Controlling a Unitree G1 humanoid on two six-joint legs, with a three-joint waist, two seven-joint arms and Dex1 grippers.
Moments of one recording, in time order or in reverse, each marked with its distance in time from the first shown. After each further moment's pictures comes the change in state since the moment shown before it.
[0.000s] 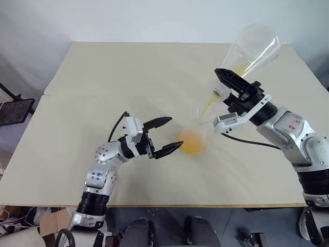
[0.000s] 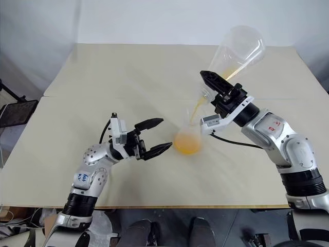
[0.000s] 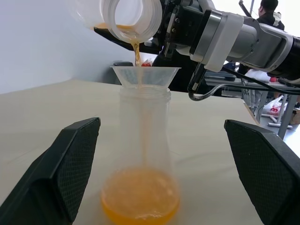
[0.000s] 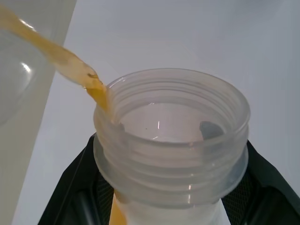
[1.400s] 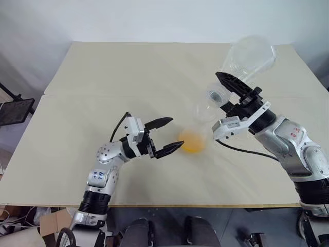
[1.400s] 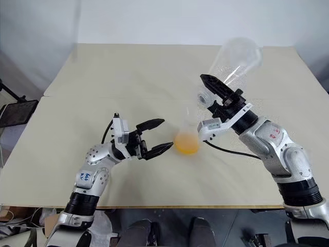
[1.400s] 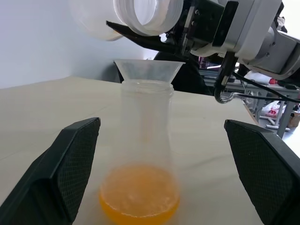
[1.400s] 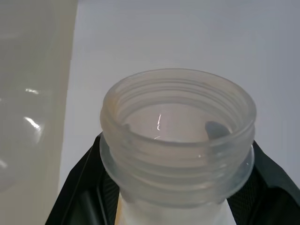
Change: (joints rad) left arm -0.011 -0.013 -0.003 0.034 0.003 -0.001 -0.005; right arm 0.088 0.041 -0.022 -0.104 0.229 0.088 0.094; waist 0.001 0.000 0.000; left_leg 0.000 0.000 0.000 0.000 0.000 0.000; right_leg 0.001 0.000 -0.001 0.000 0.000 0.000
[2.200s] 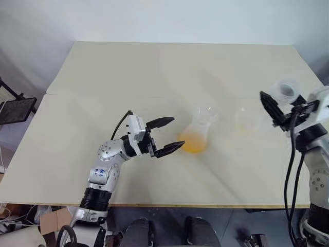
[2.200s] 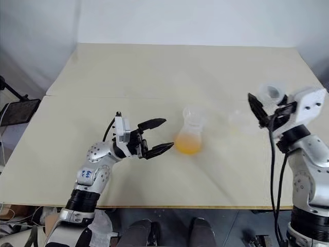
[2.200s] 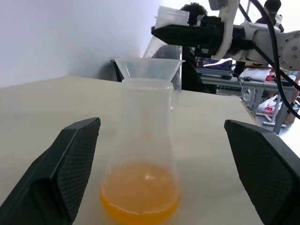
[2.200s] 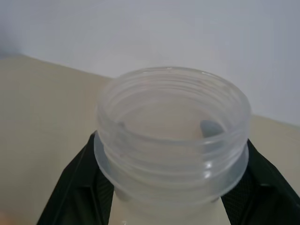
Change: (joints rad) left arm -0.033 0.003 -0.005 0.039 0.003 -0.004 -0.027; right arm 0.273 0.164 -0.553 -0.096 1.154 0.800 0.348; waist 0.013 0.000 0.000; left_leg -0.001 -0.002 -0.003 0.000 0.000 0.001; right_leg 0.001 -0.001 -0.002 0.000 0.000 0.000
